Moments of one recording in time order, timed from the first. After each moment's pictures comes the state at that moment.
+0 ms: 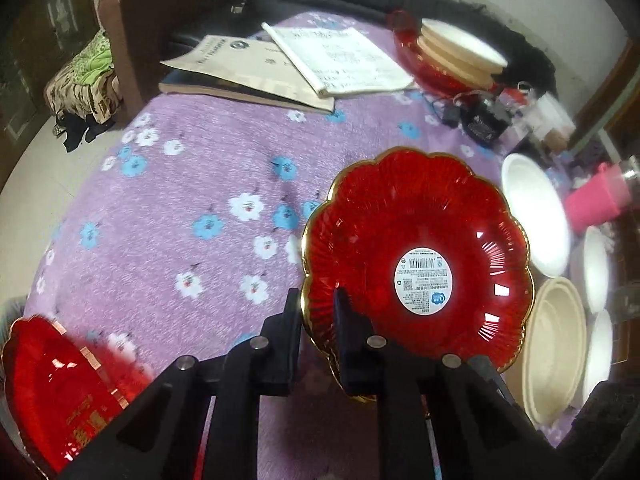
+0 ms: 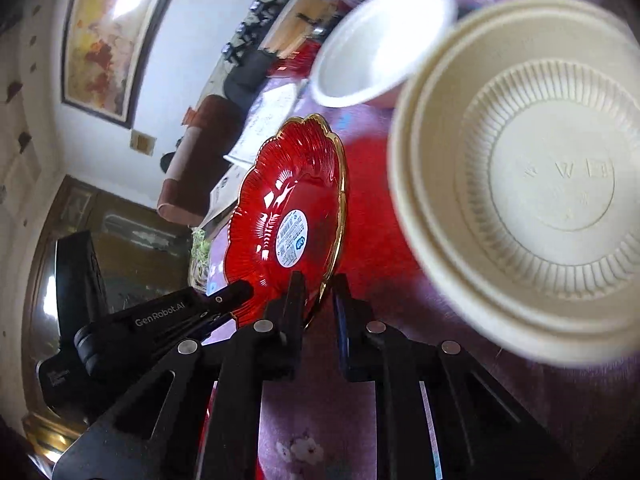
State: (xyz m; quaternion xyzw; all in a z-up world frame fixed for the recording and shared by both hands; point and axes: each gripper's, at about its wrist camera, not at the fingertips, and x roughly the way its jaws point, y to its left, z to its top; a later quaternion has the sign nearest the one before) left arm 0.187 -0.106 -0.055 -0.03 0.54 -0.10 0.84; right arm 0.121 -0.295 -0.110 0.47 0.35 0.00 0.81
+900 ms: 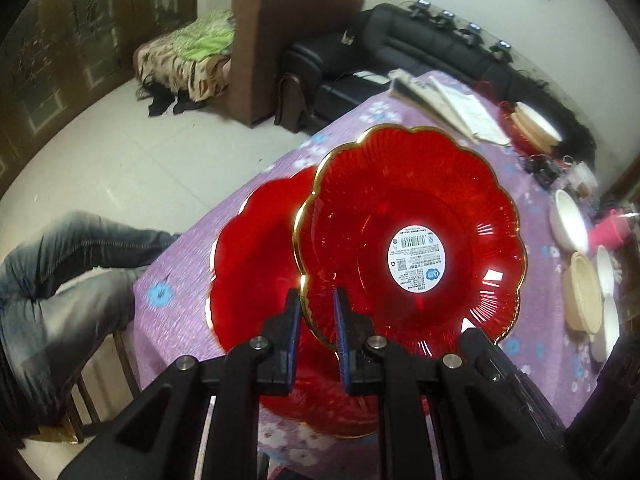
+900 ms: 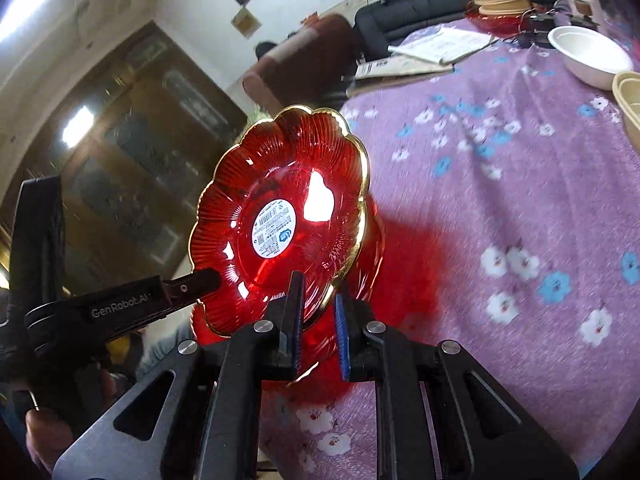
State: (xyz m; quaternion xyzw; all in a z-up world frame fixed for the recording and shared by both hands) left arm 0.055 0.095 -0.041 -0.11 0.49 0.02 0.86; right arm 0.061 -0.098 -0.072 0.25 0.40 0.17 0.87
